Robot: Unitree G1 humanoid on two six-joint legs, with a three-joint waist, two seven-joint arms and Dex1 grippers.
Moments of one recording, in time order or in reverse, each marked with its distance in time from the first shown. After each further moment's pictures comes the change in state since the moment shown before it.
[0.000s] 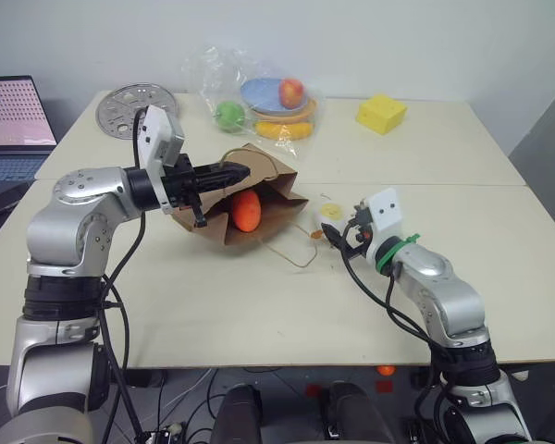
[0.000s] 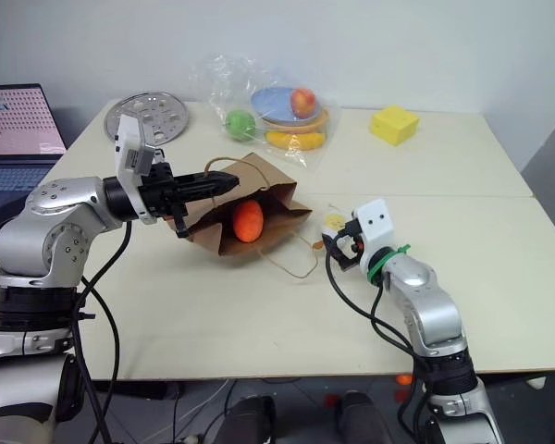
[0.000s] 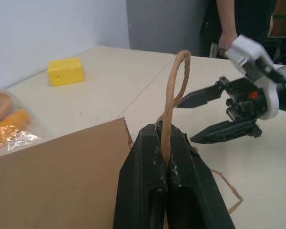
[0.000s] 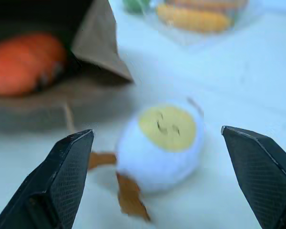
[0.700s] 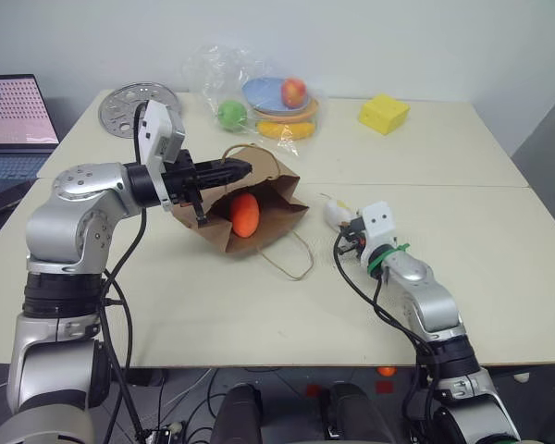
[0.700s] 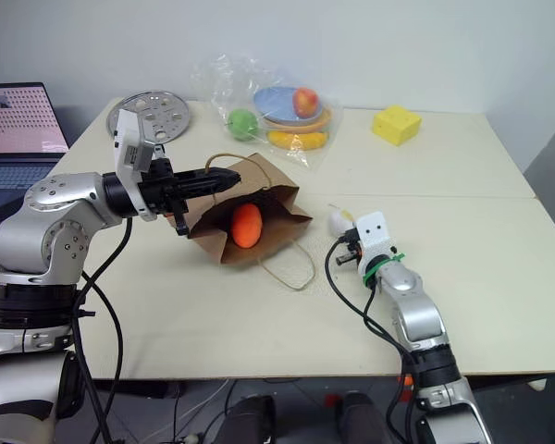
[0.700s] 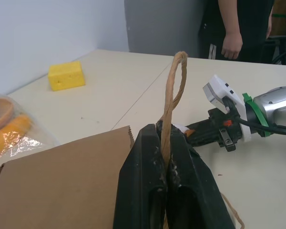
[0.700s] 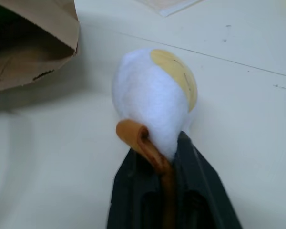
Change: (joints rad) left arm -0.016 0.000 -0.001 -0.007 0.000 0.004 0.005; right arm -0.004 0.028 -0.023 0.215 -0.061 -0.194 -0.051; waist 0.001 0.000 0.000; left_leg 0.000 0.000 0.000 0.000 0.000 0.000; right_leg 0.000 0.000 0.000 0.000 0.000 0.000
